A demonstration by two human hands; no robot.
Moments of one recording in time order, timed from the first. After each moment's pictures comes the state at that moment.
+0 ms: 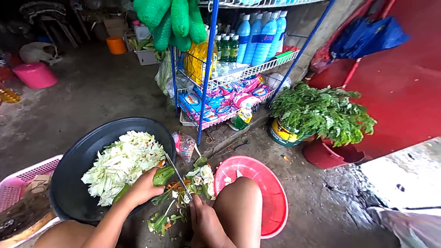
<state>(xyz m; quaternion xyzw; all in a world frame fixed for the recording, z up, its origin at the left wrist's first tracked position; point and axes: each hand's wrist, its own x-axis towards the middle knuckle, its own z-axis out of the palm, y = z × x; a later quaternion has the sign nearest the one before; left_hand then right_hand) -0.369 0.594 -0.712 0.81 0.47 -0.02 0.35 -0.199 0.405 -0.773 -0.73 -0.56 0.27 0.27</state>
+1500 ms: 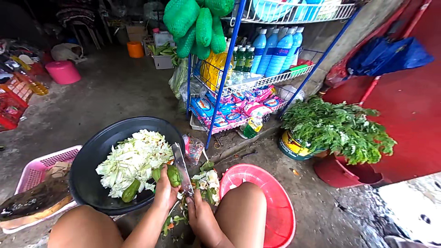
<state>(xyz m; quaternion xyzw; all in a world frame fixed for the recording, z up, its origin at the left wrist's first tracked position) -0.316 0.538 -0.727 0.18 0.48 0.49 0.70 -0.224 0.419 -0.746 -0.68 -0.57 0.30 0.35</state>
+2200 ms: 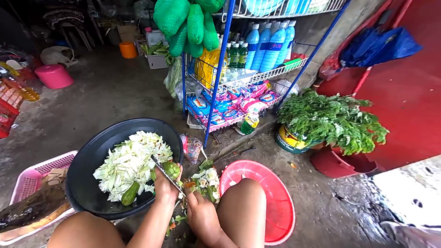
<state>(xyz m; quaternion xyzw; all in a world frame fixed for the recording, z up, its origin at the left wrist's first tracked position) -0.297 0.540 -0.706 0.05 0.39 0.59 0.70 -0.231 0.427 -0.769 -0.68 -0.65 -0.07 0.33</state>
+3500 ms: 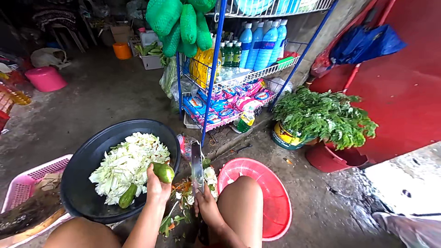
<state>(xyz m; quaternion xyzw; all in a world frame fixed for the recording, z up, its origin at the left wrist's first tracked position) -0.315 0.561 -0.729 0.12 0.44 0.56 0.69 -0.200 0.435 -0.796 -0.59 -0.29 0.53 0.54</state>
